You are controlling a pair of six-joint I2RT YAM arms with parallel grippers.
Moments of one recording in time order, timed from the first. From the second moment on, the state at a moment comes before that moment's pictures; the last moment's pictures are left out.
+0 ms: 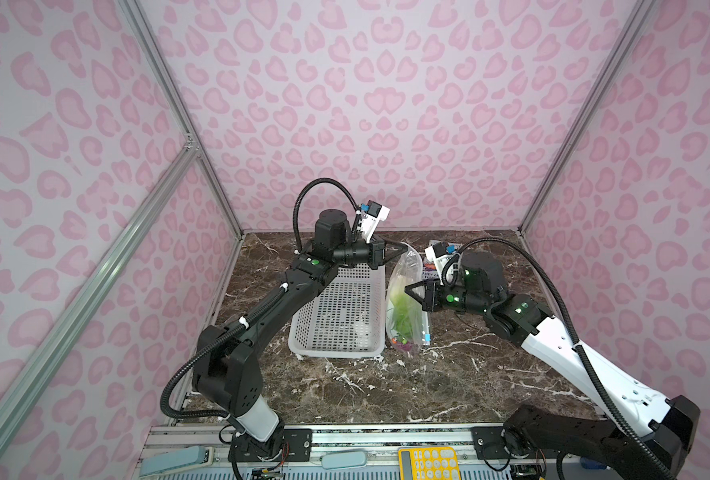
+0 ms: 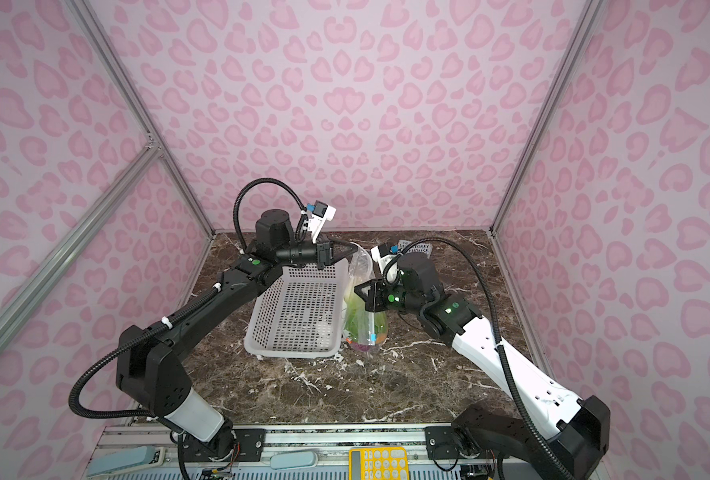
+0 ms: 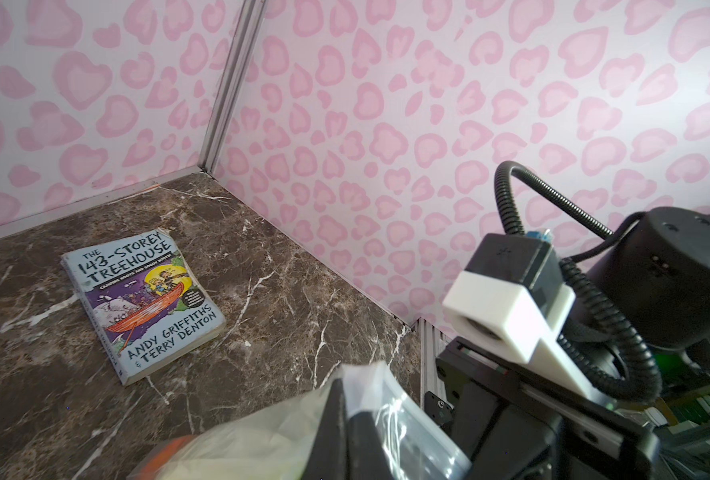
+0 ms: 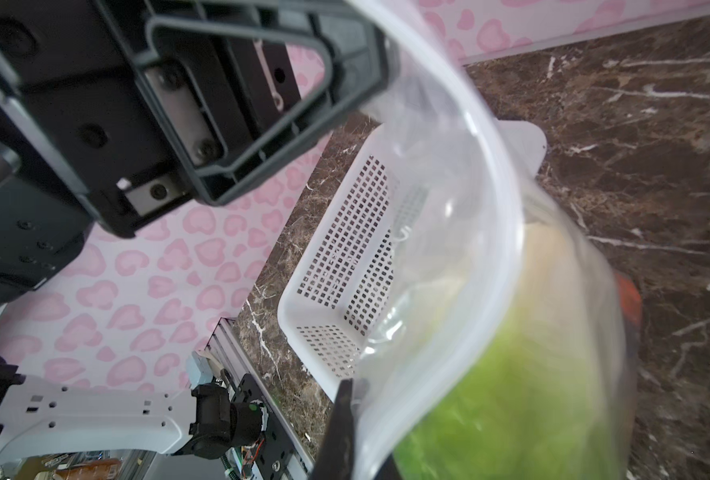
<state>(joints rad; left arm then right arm) -0.51 1.66 1.44 0.00 0.89 -0.41 0.60 1.16 1.08 -0.41 -0.36 0.59</state>
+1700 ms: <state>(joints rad) 0.06 1.12 0.86 -0.30 -0.19 -0.40 0.04 1.35 0.97 -0.40 -0.04 0.38</state>
